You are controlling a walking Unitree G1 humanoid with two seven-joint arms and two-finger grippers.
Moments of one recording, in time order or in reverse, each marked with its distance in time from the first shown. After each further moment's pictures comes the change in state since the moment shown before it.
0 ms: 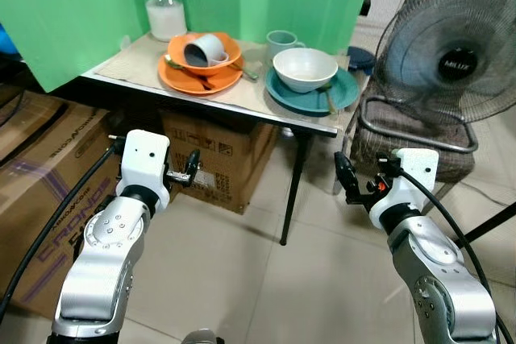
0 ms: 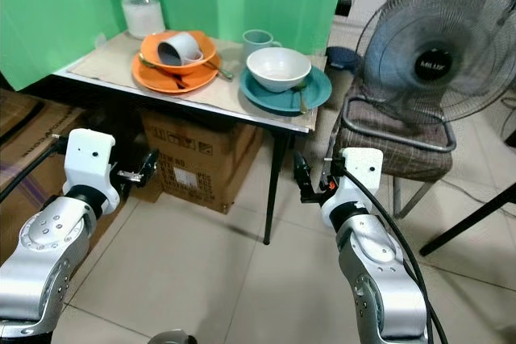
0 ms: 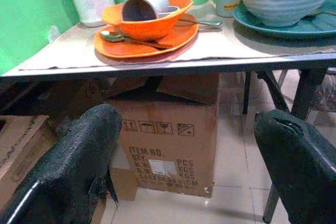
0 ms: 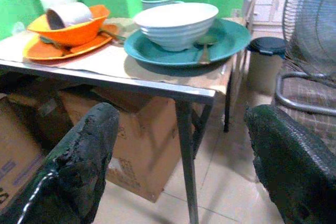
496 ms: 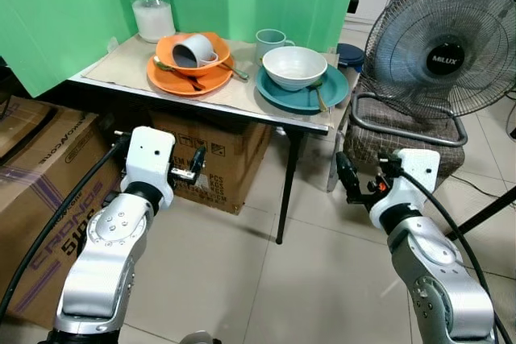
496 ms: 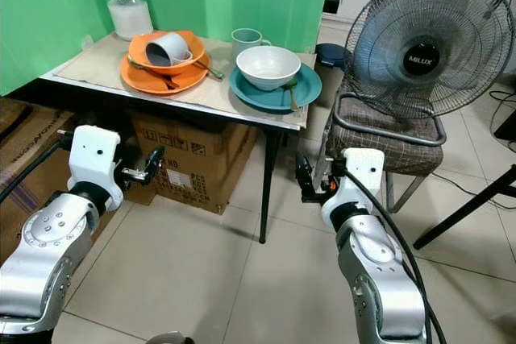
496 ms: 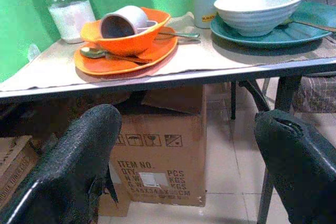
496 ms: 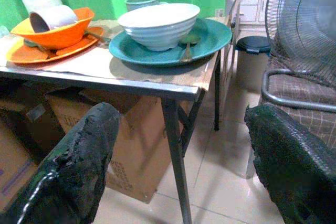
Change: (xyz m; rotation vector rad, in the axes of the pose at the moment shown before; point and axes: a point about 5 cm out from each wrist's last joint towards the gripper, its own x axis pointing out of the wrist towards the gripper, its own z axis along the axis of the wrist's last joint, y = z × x) left arm 0.001 -0.002 0.004 0.033 -0.029 -0.031; right arm 0.001 -0.001 -0.003 0.006 0.006 -0.013
